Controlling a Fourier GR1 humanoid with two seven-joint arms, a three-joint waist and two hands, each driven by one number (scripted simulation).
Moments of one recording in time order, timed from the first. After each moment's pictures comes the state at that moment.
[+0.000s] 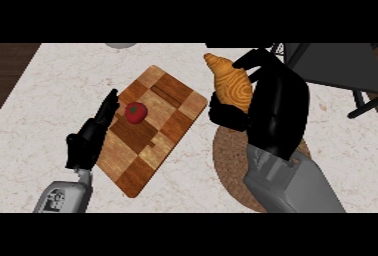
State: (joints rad) left arm -0.16 0.15 -0.08 -1.46 -0.08 0.04 0.03; right arm -0.64 -0.03 0.36 -1.77 1.17 -0.16 1.11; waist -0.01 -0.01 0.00
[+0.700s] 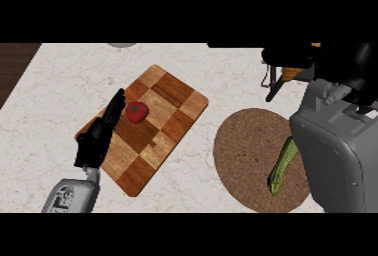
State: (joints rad) left arm -0.18 0.11 -0.08 -1.43 -0.10 0.04 0.02; right arm -0.88 -0.12 0.07 -1.73 1.27 0.02 1.06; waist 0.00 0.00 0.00
